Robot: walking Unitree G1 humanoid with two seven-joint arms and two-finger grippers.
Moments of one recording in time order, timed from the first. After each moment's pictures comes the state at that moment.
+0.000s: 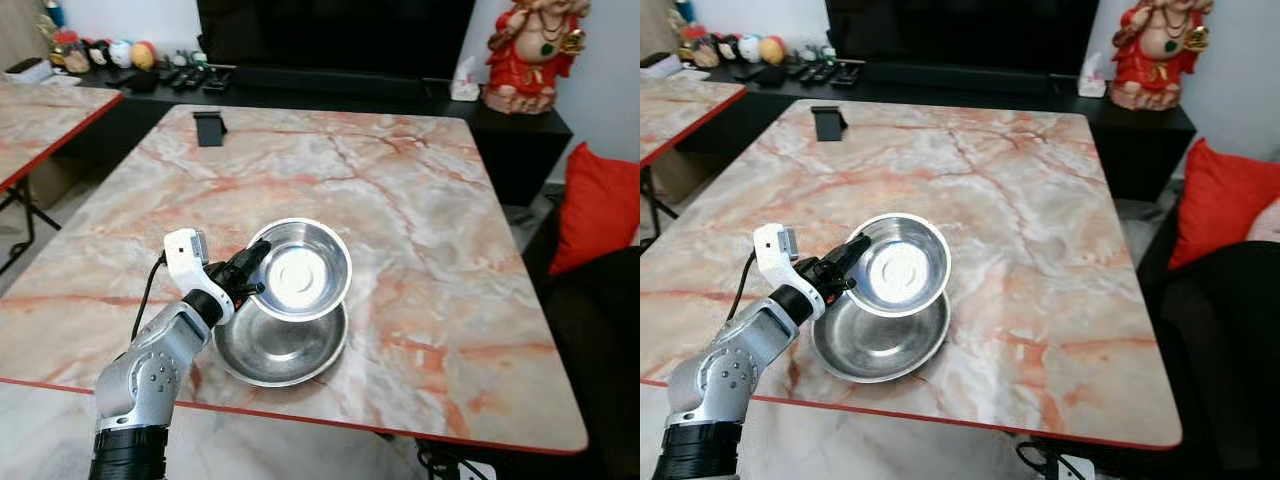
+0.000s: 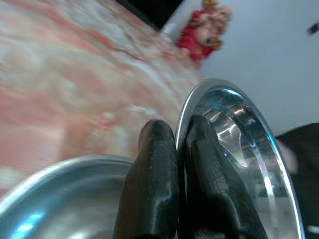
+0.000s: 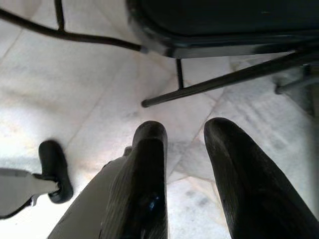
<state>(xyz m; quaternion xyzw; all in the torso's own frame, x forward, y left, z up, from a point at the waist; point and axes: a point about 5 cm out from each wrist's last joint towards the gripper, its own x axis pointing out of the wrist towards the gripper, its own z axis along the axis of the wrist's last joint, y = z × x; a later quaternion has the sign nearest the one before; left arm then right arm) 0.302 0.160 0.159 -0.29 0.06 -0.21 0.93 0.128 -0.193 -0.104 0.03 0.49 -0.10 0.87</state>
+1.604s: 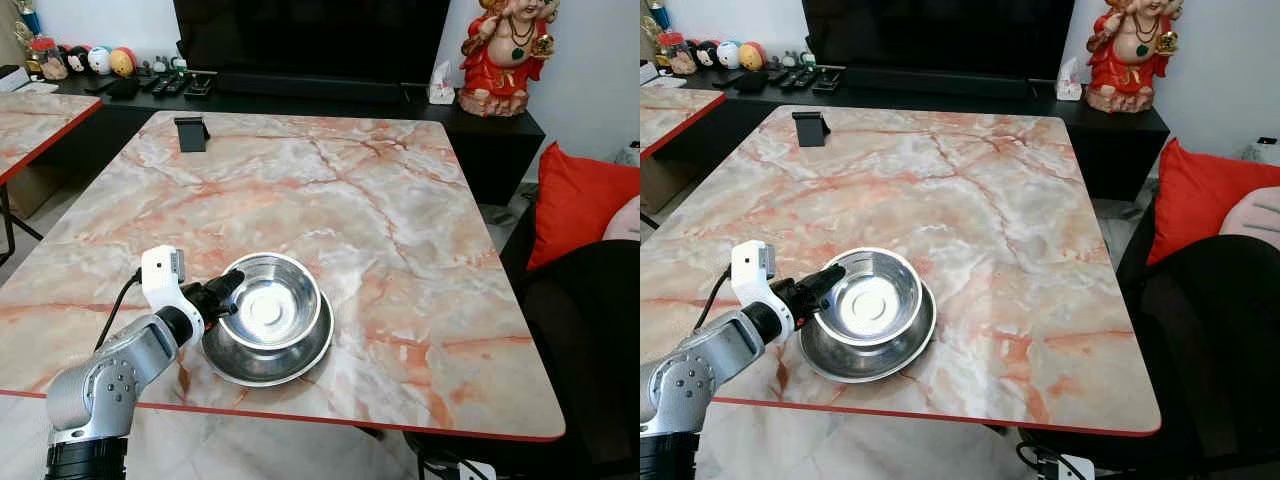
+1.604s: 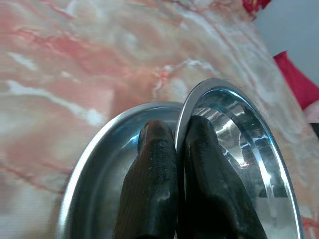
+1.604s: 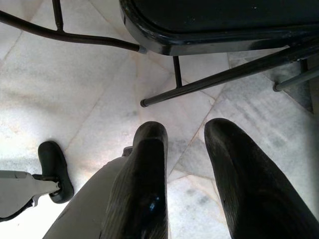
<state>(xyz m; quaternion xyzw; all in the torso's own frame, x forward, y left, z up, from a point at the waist) 0.290 0.190 0.141 -0.22 0.17 -0.14 0.95 0.127 -0.192 -0.104 0.04 0.49 -0.10 0.86</state>
